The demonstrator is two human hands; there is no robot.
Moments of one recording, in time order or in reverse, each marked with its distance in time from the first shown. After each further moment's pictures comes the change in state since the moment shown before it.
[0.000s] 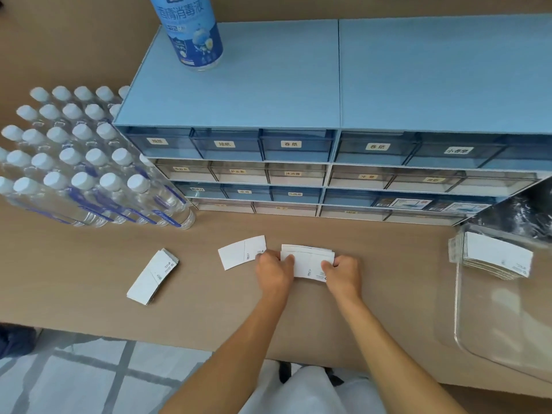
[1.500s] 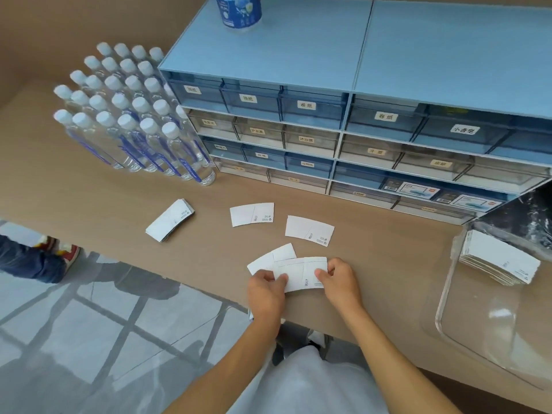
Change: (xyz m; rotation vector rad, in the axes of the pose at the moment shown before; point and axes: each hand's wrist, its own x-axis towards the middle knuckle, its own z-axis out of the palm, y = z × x) left_hand -0.096 -0.080 0.004 -0.207 0.202 -0.219; right_hand -0.053 0.045 -0.035 -0.210 -0.293 -0.202
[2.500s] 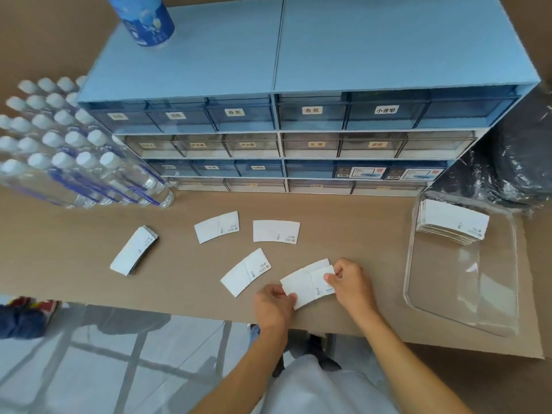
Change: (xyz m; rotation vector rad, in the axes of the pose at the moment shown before) left_hand -0.039 -0.004 0.042 0.096 -0.209 -0.028; right_hand -0.005 0.060 -0.048 -0.047 0.147 0.062
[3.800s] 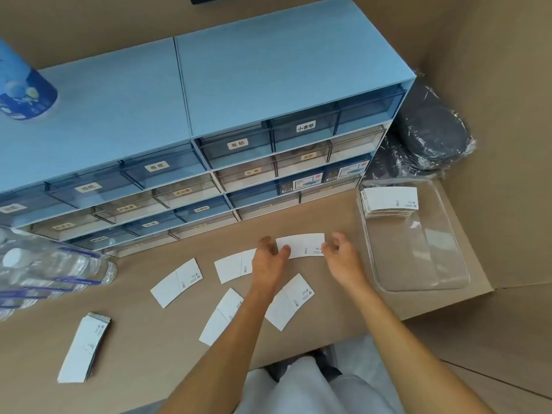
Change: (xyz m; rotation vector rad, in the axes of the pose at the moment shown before) left_hand 0.039 0.117 0.045 0.218 -0.449 0.362; right_hand 0.030 -0.017 -0.046 0.389 0.240 0.229
